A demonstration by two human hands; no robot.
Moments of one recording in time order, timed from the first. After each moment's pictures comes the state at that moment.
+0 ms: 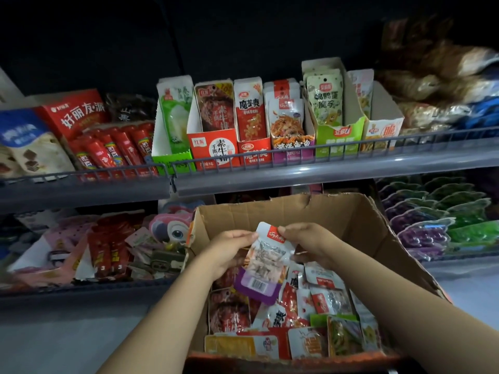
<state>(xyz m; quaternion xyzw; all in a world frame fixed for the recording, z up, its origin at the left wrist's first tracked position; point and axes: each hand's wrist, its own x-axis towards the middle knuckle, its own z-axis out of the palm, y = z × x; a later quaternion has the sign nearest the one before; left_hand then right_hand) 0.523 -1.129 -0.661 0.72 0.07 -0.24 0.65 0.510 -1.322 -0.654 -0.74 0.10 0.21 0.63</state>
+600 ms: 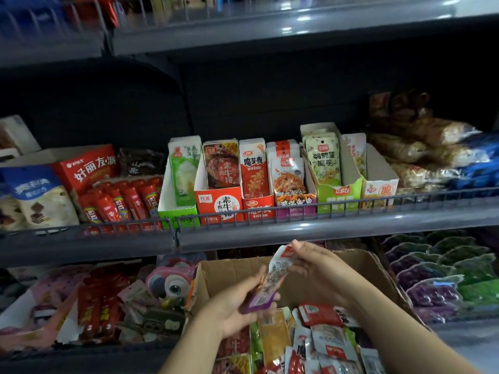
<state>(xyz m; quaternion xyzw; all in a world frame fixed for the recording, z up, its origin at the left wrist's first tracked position) 0.527 -1.139 -0.628 0.57 0.09 -0.33 0.75 0.527 -1.332 -0.607 -0.57 -0.03 0.12 0.81</state>
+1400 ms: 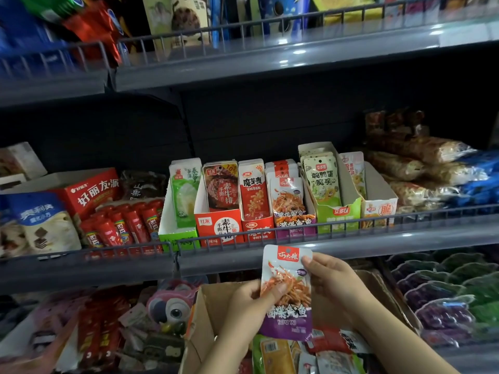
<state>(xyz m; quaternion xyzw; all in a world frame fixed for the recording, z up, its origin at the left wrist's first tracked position) 0.508 -1.171 -0.592 0.75 0.01 -0.09 0.65 0.529 -1.345 -0.595 -0.63 -0.01 0.03 0.77</state>
